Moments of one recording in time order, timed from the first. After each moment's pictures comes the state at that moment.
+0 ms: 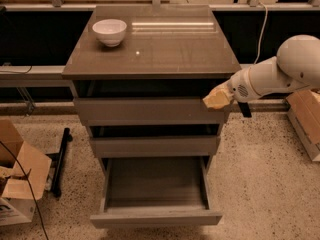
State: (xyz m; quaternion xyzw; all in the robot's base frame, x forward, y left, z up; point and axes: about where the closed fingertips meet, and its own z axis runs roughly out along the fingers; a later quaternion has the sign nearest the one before) arm 0.631 -0.179 0.791 -0.38 0.84 0.18 0.33
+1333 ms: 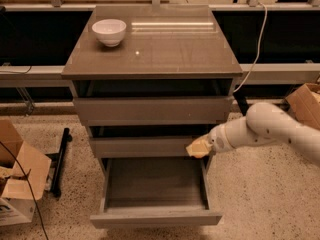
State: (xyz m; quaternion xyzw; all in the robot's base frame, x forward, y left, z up) arm 0.576 -0.137 0.617 -0.32 0.87 0.28 0.25
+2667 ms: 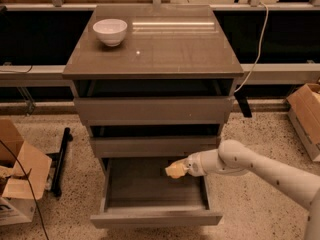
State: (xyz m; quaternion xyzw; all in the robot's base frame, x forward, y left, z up) arm 0.581 -0.069 0.455 -0.28 0.85 0.38 0.25
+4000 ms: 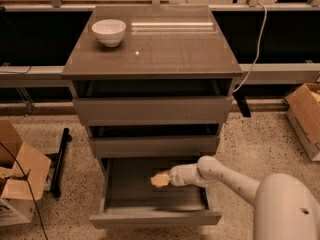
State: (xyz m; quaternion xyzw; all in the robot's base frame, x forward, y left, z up) arm 0.612 -0.004 0.313 -0.27 0.83 0.43 0.25
